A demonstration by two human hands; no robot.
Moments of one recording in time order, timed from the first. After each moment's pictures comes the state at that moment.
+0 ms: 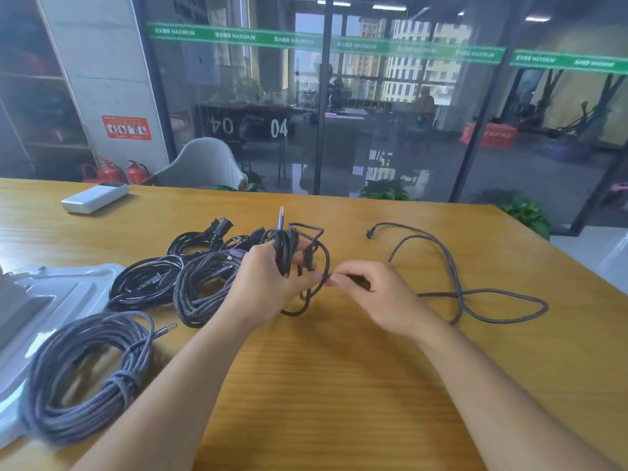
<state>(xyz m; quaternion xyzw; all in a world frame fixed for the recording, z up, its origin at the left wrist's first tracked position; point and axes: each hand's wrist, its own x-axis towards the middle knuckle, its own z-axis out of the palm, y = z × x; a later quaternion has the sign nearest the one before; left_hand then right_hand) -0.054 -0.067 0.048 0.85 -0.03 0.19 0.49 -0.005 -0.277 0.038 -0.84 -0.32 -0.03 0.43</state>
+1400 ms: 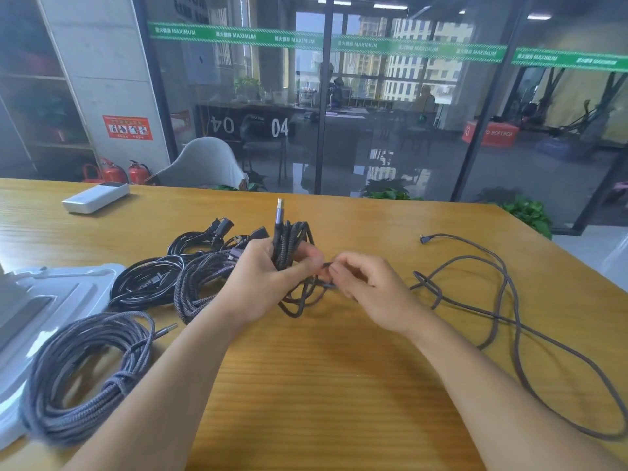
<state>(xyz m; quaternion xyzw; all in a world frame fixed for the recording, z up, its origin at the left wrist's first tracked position) -0.067 -0.066 0.064 0.78 -0.11 0.15 0.59 0.000 -0.271 0.036 -0.78 -0.38 0.00 0.49</state>
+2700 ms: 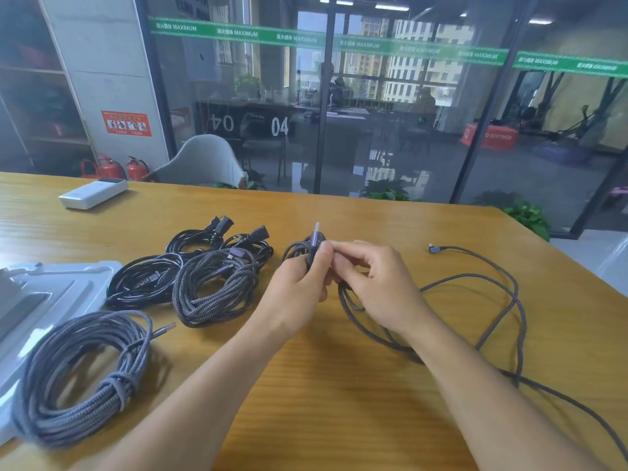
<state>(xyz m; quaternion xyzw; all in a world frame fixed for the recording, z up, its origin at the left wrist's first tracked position) -0.061 -0.108 0.050 0.78 -0.02 0.11 0.61 -0.024 -0.259 0.062 -0.81 -0.31 -0.08 0.50</state>
